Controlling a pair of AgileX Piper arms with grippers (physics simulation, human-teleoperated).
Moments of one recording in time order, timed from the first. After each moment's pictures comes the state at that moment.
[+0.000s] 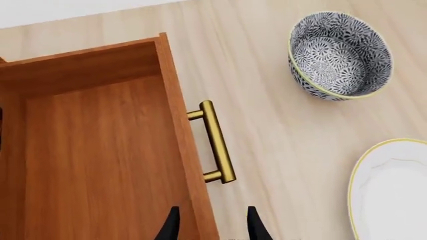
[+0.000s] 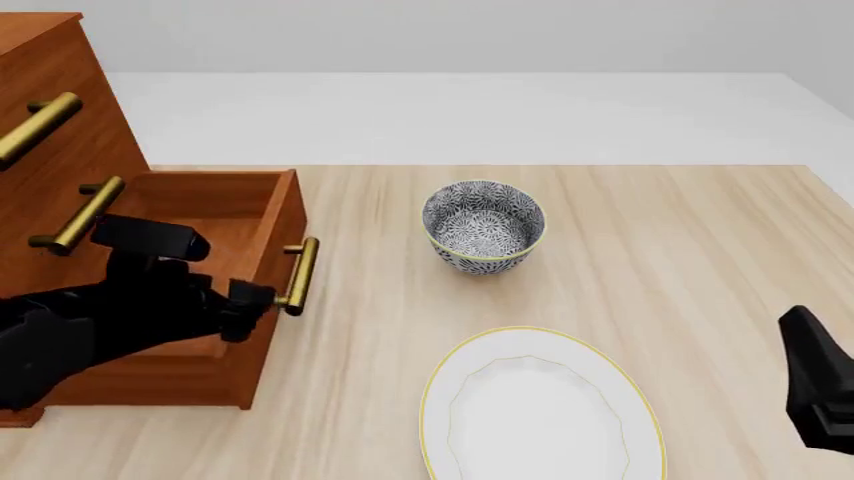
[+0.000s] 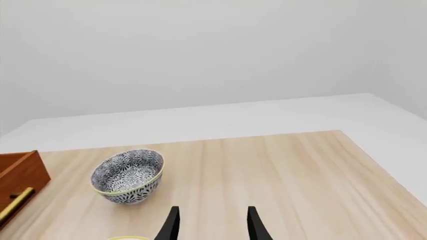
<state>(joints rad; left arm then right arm) -0.33 1.17 -0.45 0.04 -0.08 -0.01 0.00 0.00 -0.01 0.08</state>
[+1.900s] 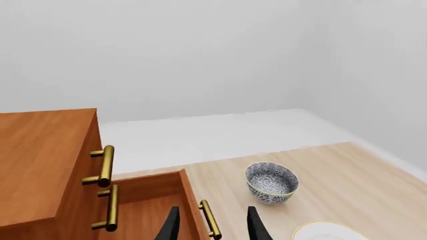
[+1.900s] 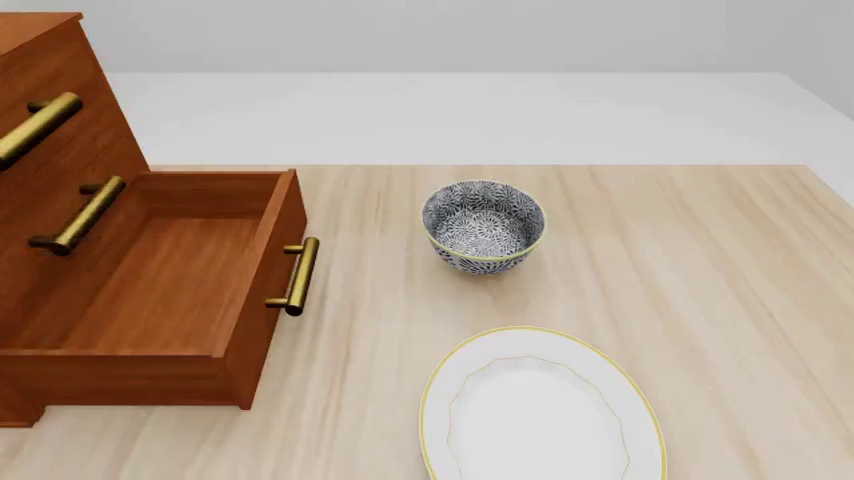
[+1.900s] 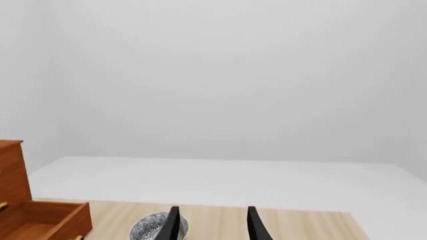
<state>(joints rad) -0.32 0.02 -0.56 0.50 -0.05 0.10 0.00 -0.60 0.38 0.02</state>
